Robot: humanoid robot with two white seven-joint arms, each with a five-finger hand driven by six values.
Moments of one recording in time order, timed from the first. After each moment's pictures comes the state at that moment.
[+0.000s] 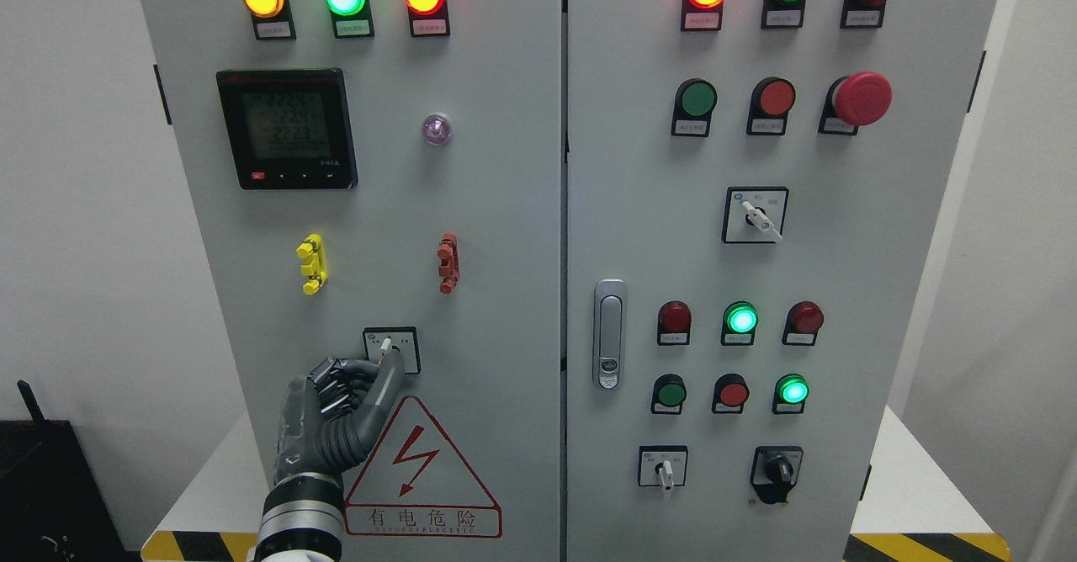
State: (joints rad) left arm -0.41 -0.15 0.00 -1.96 -0.19 0.64 0.17; right arm 0.05 0.13 -0.23 -0.12 0.16 0.07 -0.13
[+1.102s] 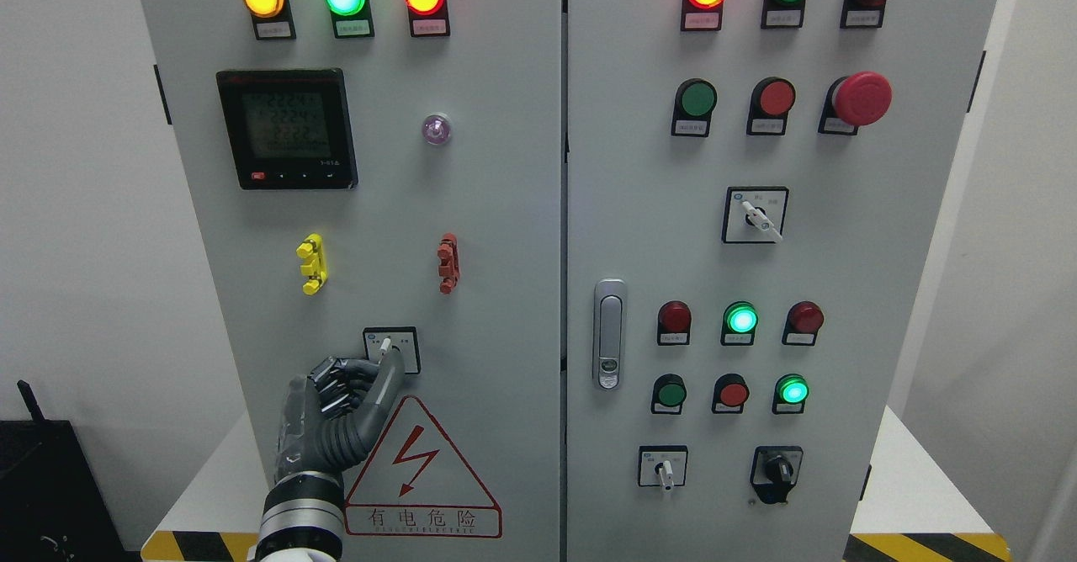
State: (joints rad) left arm -0.41 -0.15 0.00 -1.95 -0.20 0.64 0.17; right arm 0.05 0.13 -0.23 -0.12 0.16 0.07 -0.13
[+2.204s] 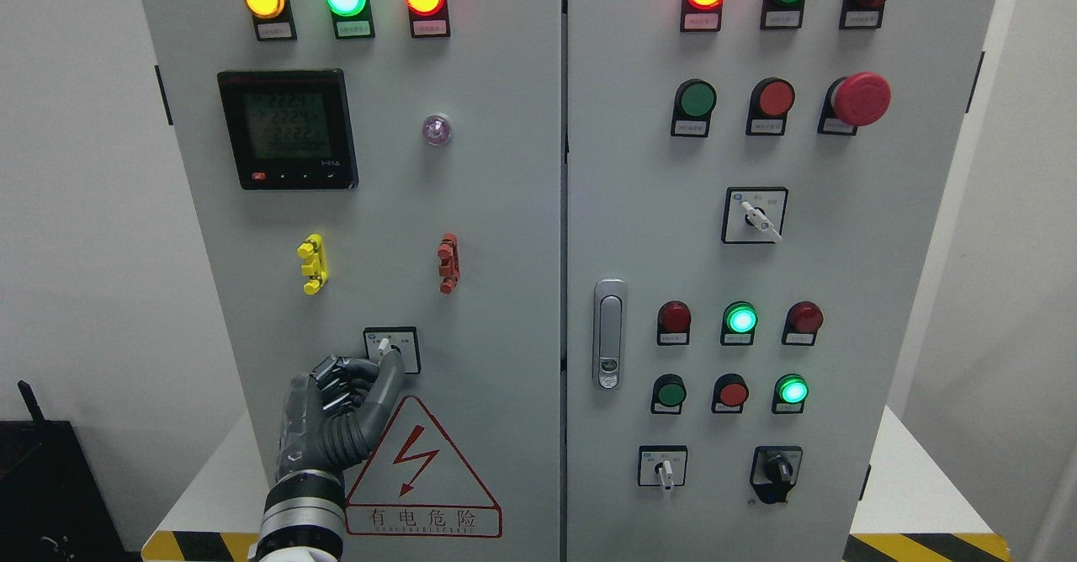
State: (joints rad) left arm -0.42 -0.15 0.00 -1.95 -0.20 0.64 0.17; right arm 0.05 0.13 -0.23 -0.12 0.16 0.07 -0.13
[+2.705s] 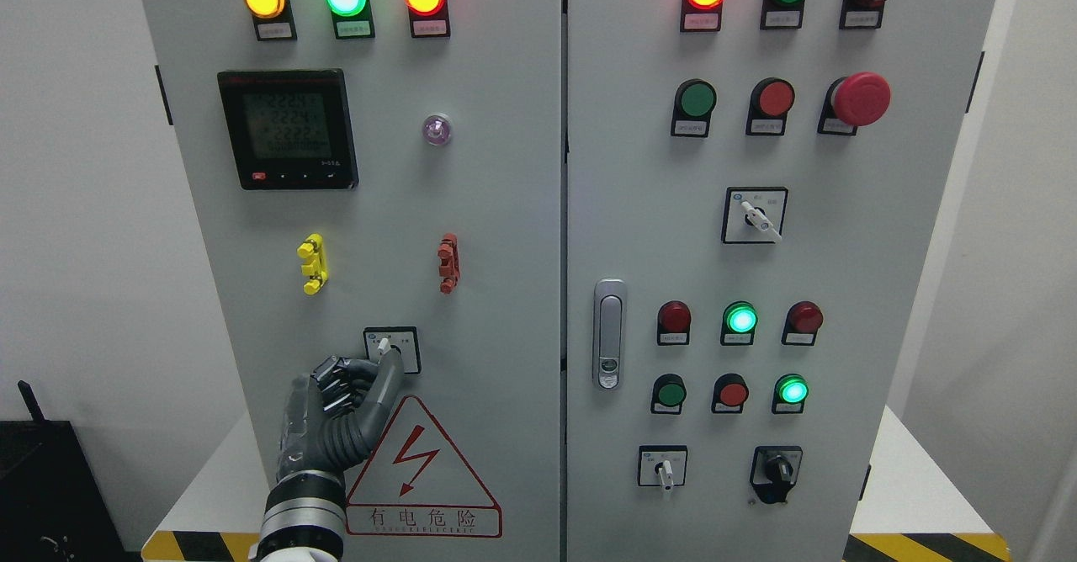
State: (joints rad) left arm -0.41 -0.15 0.00 -1.95 -0.20 0.64 0.17; right arm 0.05 0.13 -0.23 -0.12 0.16 0.07 -0.13
